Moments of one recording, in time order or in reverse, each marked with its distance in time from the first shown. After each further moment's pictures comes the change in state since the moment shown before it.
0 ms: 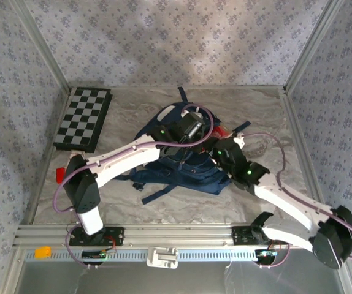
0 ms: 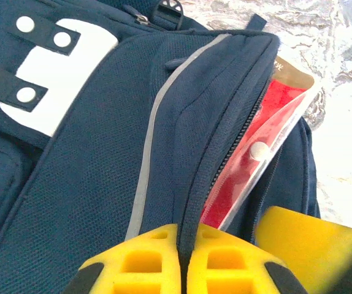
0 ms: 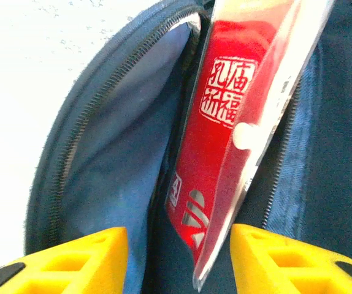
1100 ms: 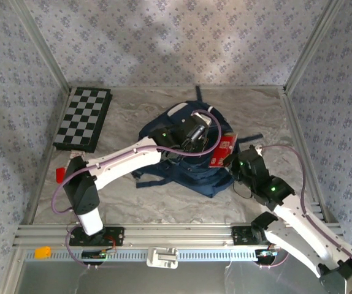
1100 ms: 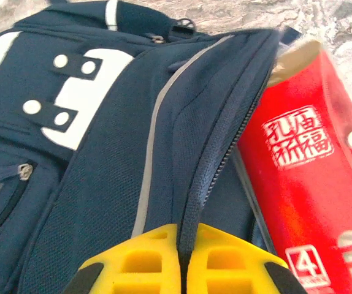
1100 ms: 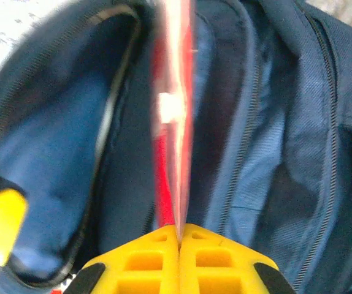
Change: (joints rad) left arm -0.045 -0.006 0.013 -0.001 -0.076 0.255; right arm -0.080 -0.316 -0.090 -0.270 -0.109 -0.060
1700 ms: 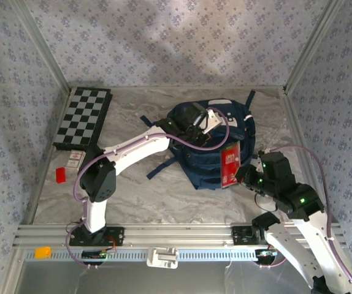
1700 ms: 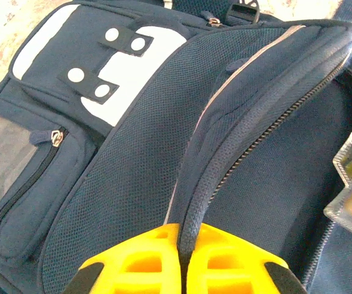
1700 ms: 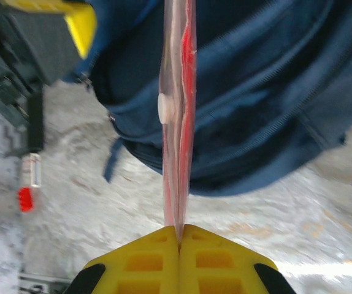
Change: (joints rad) left arm 0.119 0.174 0.119 0.101 0.261 0.481; right arm -0.171 -0.132 0.258 -0.529 -0.322 -0.324
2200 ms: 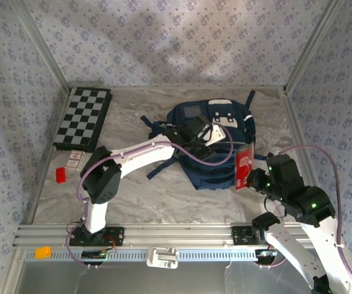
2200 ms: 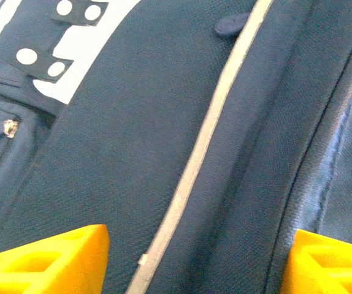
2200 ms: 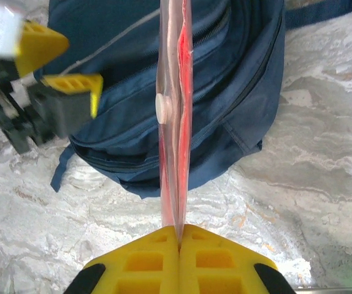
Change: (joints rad) left arm -0.044 0.016 -0.091 0.066 -0.049 0.137; right arm 0.005 -0.002 0.117 -0.239 0.154 -0.104
